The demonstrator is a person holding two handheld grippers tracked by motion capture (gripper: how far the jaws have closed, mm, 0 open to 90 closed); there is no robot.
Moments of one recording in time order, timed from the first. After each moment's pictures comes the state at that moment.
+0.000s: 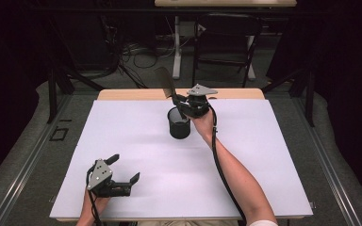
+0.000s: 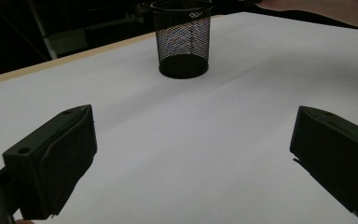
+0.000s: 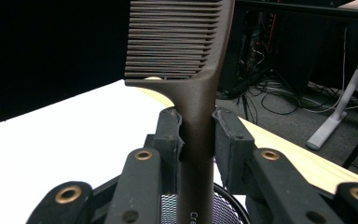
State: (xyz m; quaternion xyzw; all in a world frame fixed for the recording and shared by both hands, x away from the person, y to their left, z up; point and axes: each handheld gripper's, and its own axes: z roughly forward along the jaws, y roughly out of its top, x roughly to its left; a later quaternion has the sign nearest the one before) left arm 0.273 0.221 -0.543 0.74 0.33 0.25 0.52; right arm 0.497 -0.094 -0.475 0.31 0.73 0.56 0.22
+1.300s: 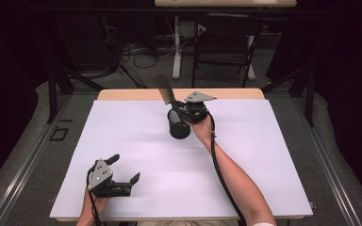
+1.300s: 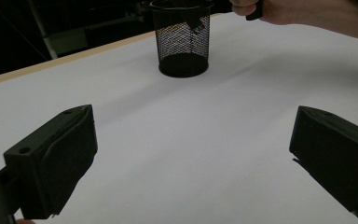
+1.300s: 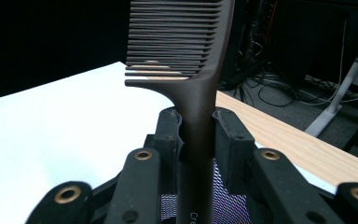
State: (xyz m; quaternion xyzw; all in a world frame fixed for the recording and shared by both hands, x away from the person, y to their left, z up) left arm 0.272 0.221 -0.543 0.75 0.33 0.26 0.52; right arm 0.491 -0.088 -0.496 0.31 0.75 0.54 0.23
